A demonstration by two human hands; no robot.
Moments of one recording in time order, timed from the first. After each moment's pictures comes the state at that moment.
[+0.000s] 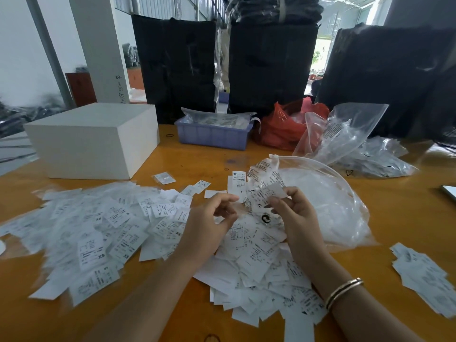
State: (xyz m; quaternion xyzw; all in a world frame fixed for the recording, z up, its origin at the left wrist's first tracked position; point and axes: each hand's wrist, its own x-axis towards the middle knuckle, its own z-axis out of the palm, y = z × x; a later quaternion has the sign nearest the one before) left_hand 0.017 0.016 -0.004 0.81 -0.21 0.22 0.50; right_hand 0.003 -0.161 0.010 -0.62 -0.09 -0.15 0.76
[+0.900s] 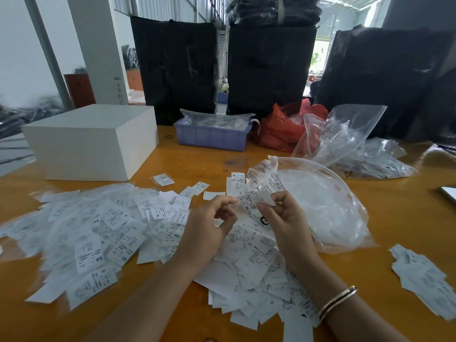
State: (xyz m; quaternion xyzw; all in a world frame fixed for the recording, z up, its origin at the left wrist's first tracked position) left_hand 0.016 0.014 -0.004 0.82 -0.23 0.25 0.47; right_hand 0.004 -0.151 0.002 -0.70 -0.13 -0.18 0.68
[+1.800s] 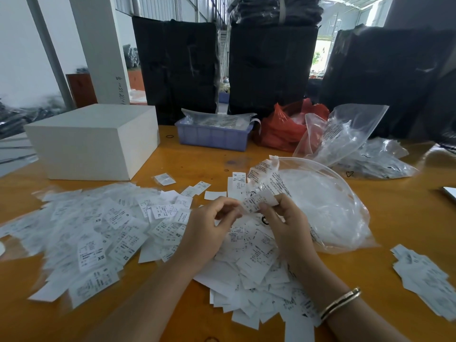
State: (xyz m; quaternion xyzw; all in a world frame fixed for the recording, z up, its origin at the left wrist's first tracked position) left_hand 0.015 0.014 -0.003 0.81 -0.24 0.23 0.49; right_hand 0.007 -0.153 -0.002 -0.81 -0.09 -0.24 0.53
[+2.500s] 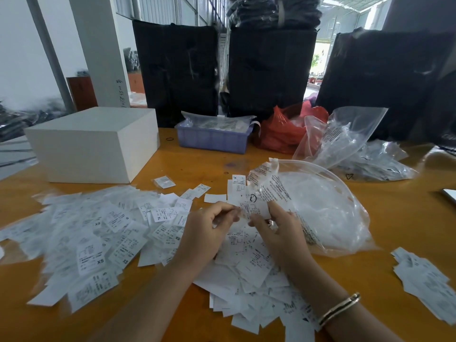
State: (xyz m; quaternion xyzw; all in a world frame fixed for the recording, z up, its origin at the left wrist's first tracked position) left_hand 0.018 0.015 -0.005 0.80 -0.22 0.24 0.50; right_hand 0.006 -0.150 -0.006 -0.87 -0.11 -0.22 0.43
